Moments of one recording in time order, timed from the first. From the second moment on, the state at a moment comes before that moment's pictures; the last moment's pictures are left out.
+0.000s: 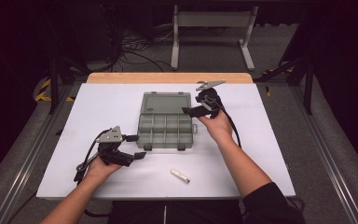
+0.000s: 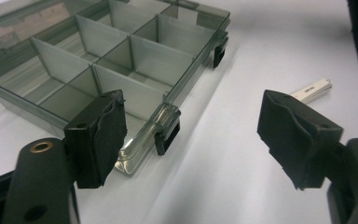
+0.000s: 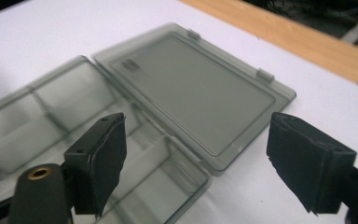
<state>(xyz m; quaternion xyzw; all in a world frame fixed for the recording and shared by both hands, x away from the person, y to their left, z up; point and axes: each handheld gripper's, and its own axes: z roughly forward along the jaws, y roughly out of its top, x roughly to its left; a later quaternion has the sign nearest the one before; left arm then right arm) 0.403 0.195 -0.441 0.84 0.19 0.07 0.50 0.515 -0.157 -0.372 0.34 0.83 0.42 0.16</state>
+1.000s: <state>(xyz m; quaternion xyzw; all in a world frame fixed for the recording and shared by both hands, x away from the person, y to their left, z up) 0.384 0.238 -0.421 0.81 0.21 0.10 0.53 0.399 -0.176 -0.328 0.25 0.83 0.47 0.14</state>
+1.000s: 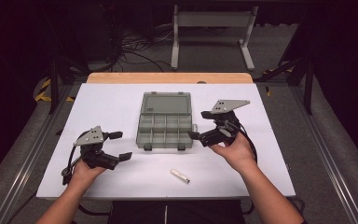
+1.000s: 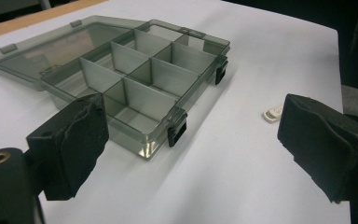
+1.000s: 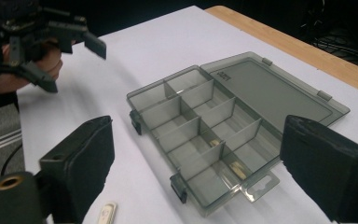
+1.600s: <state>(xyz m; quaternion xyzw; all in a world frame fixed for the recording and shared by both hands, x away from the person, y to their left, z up) 0.376 0.254 -0.423 0.78 0.23 0.12 0.57 0.371 -0.148 -0.338 0.20 0.90 0.37 0.10</state>
